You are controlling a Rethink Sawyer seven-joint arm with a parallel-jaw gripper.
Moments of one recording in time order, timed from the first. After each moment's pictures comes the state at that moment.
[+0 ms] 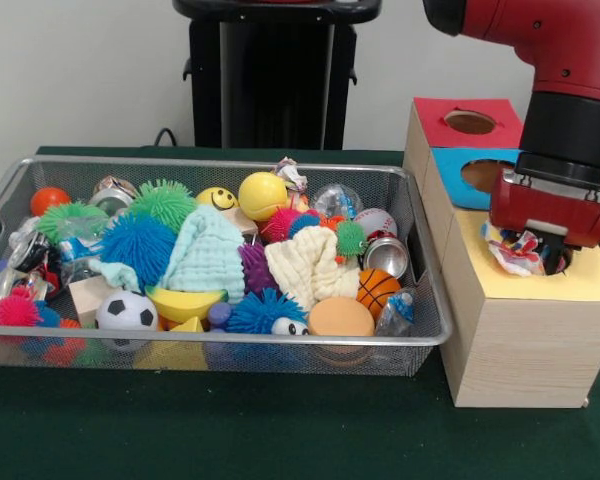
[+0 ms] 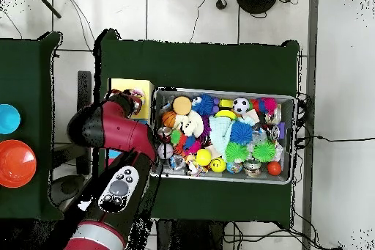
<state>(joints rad) 0.39 -0.29 -0.41 1.44 0.58 0.11 1.84</state>
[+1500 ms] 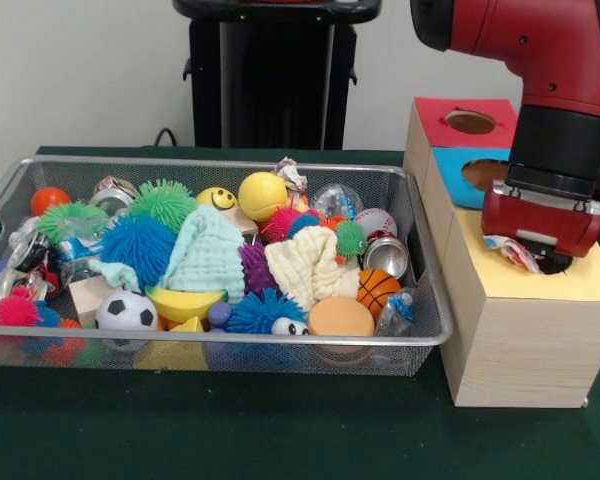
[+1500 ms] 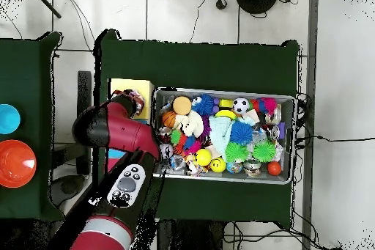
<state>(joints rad) 0.36 -0.30 -0.37 1.46 0.58 0.08 1.84</state>
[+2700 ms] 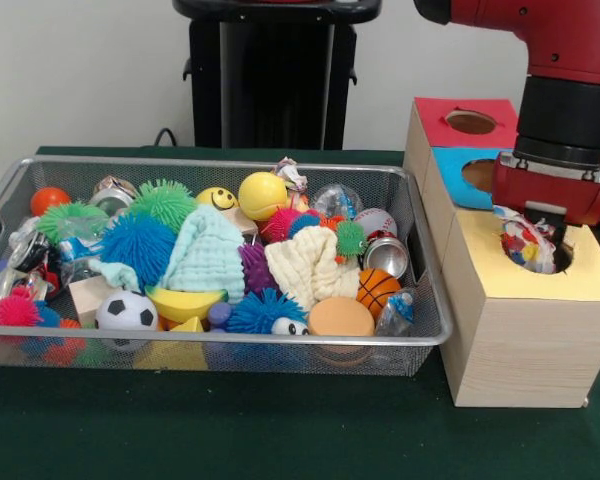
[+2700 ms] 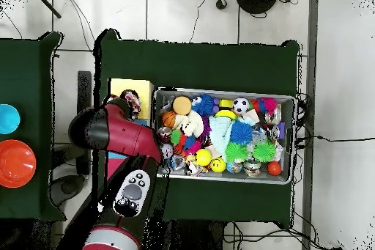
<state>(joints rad) 0.33 -0.39 -0.31 1.53 0.58 0.18 1.84</state>
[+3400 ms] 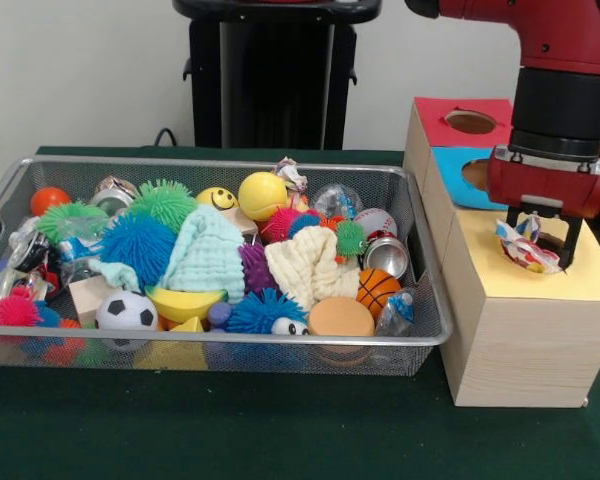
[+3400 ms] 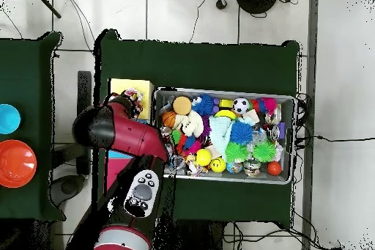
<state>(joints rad) 0.28 -0.43 -0.26 1.56 0.58 0.18 1.84</state>
